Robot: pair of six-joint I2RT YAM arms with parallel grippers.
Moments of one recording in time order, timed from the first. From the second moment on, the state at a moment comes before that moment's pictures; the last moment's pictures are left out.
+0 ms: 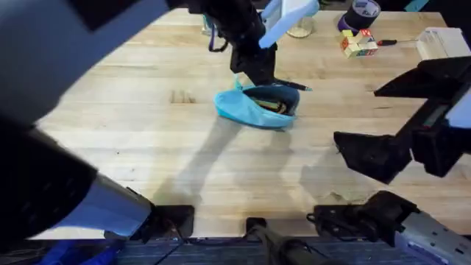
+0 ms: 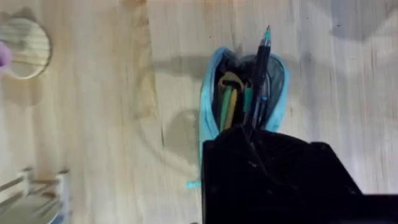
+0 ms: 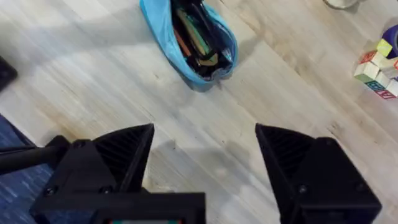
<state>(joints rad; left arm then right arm) -0.55 1.73 1.62 -1.12 0.47 1.06 0.58 0.76 1.21 -1.30 0.03 -0.18</state>
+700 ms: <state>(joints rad) -0.56 1.96 1.62 -1.12 0.56 1.05 0.58 0.76 1.21 -1.30 0.03 -0.18</state>
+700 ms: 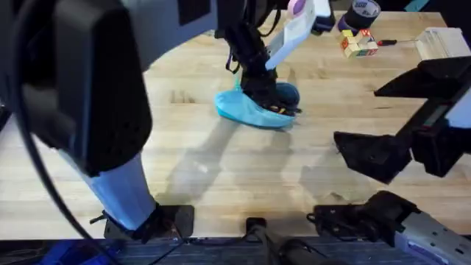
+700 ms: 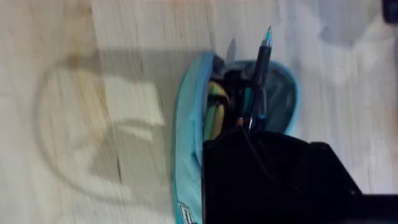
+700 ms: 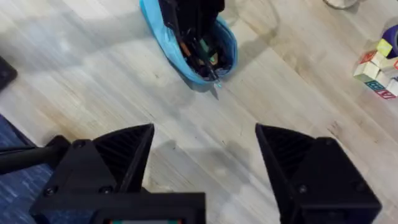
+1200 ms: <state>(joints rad) -0.50 1.98 1.62 -1.19 0.48 1.05 0.58 0.76 1.21 -1.27 0.08 -0.18</state>
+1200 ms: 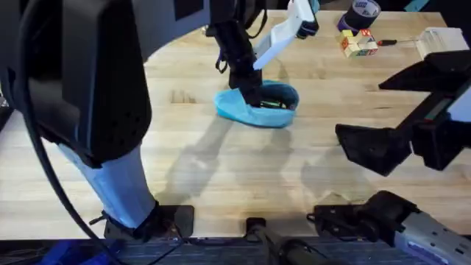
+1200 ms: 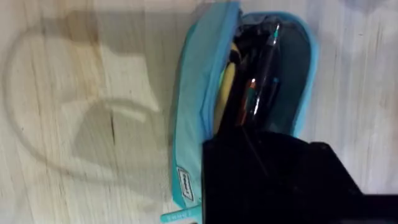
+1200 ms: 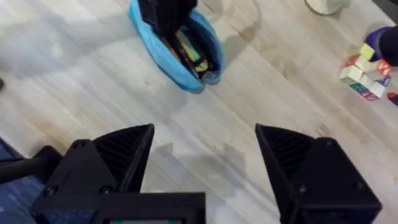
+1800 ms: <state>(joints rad) -0.49 1.98 1.73 -1.41 0.45 1.18 0.58 0.78 1.21 -1.28 0.11 -0.18</state>
